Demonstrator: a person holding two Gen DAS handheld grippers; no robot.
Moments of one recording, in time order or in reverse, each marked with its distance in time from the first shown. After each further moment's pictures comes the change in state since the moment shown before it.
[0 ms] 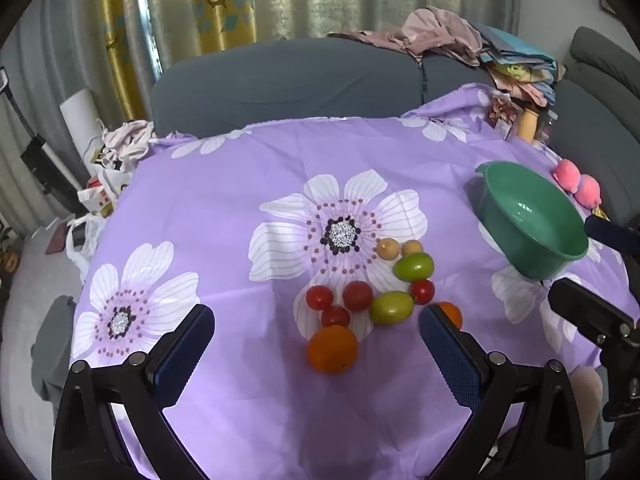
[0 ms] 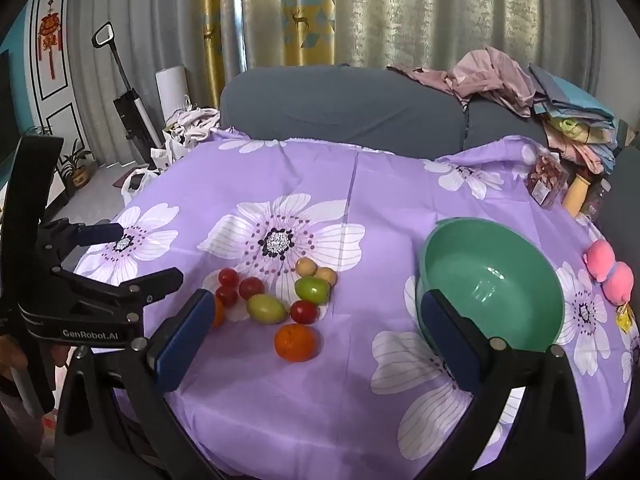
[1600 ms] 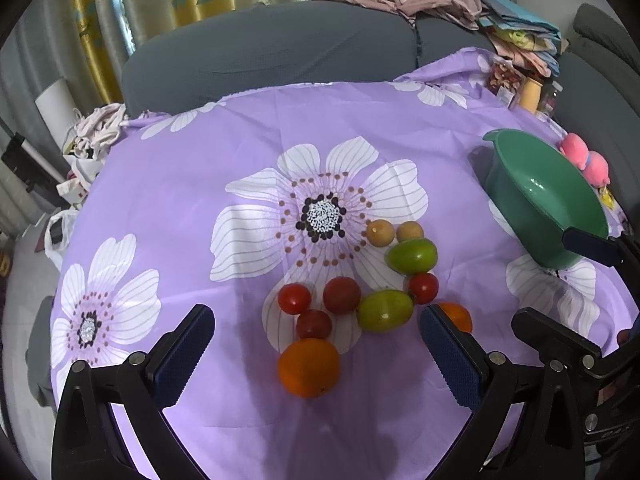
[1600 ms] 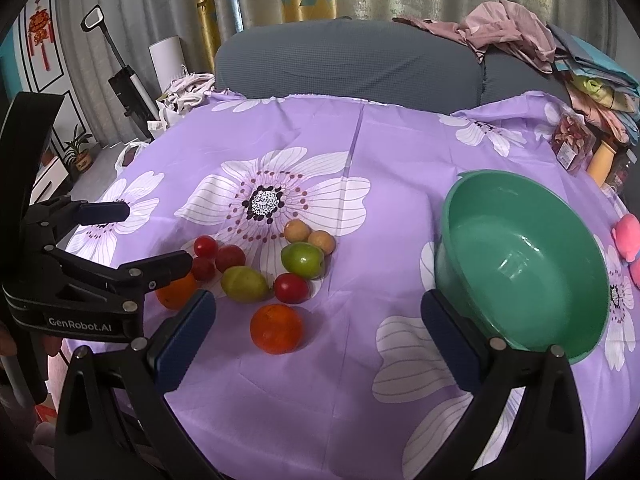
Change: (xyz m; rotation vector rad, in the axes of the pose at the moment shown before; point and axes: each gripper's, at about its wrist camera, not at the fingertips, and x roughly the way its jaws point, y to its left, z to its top) left arm 0.048 -0.021 0.009 0.034 0.119 -0.012; right arm 0.058 -0.021 -0.014 0.024 0.132 0.054
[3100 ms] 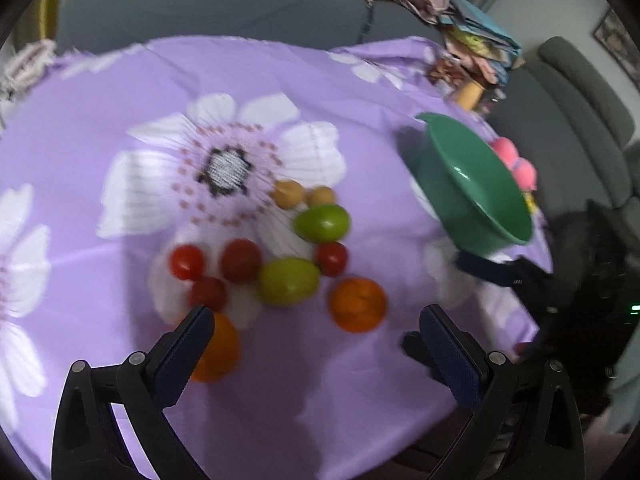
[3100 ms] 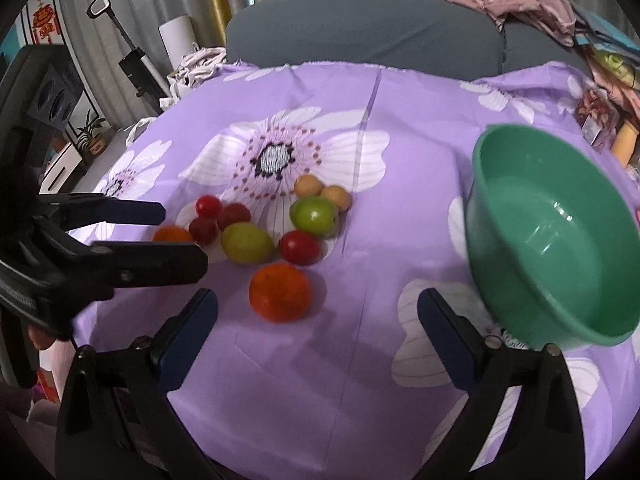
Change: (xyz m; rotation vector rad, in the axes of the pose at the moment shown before) left arm 0.026 -0.003 -0.008 -0.089 0.133 -0.423; right arm 0.029 -0.005 -0.025 -0.001 0.091 0.080
